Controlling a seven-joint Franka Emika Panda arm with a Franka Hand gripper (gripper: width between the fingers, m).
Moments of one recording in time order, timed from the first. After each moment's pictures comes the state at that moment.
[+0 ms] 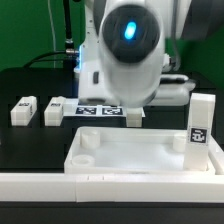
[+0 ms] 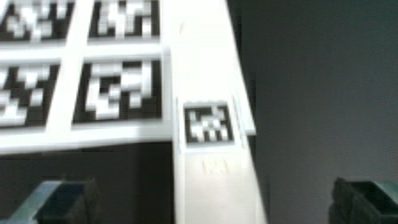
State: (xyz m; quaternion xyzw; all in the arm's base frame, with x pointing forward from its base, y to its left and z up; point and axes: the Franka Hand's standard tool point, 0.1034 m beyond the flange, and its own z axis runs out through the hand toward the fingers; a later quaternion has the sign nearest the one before) arm 0.439 0.035 0.021 -0.88 0.06 0.47 0.06
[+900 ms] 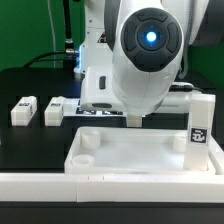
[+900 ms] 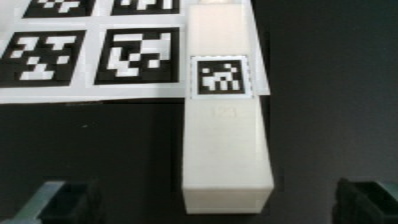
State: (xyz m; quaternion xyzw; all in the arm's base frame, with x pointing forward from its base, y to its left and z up) arm 0.446 0.036 0.027 -0.89 0.04 0.44 0.02
